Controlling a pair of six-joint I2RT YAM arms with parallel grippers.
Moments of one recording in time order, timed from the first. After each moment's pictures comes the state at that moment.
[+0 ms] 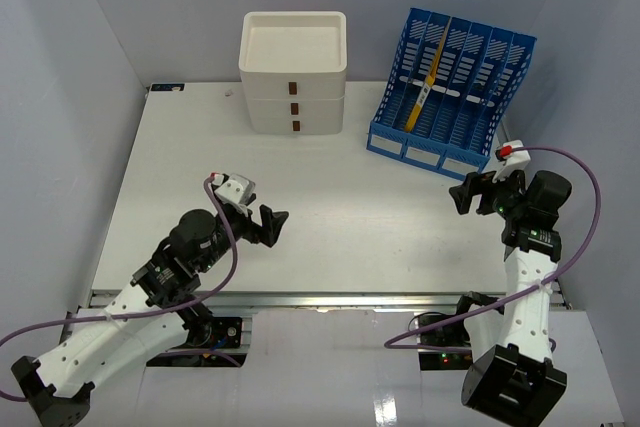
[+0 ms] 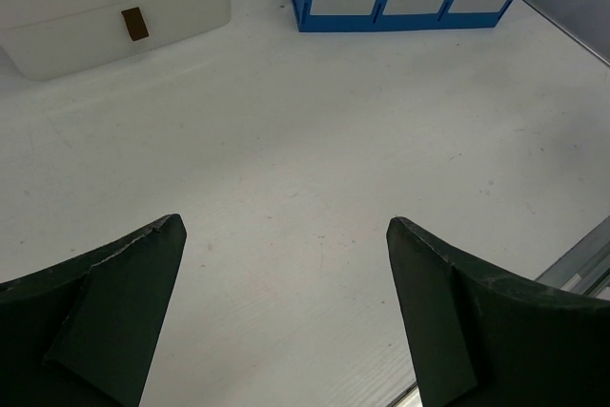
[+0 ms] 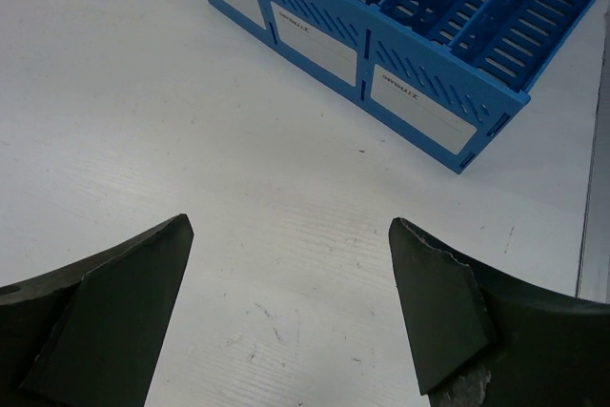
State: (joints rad) left arm -0.78 0.55 0.57 -0.18 -0.16 -0.14; right arm -0.36 0.79 0.64 -0.32 -0.68 -0.23
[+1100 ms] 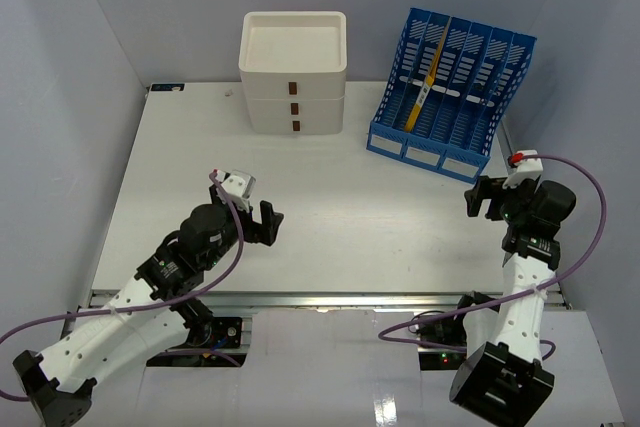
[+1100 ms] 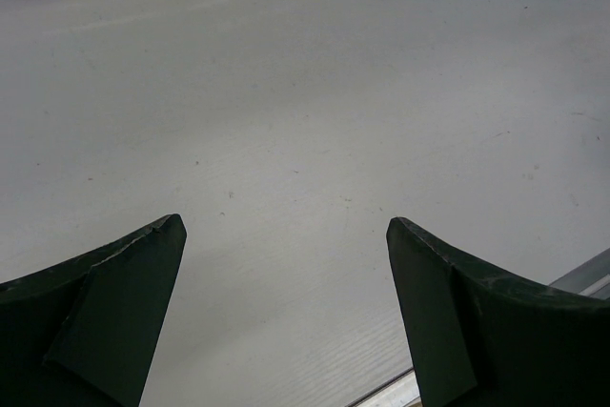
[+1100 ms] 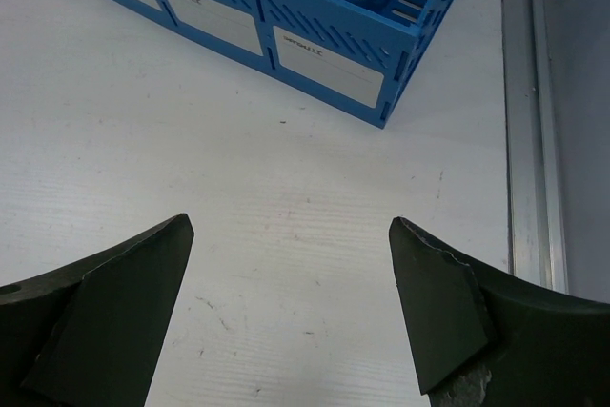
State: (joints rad) left arm -0.76 0.61 0.61 -0.31 -0.25 -0.23; right arm -0.44 0.76 0.57 -0.27 -0.56 -0.22
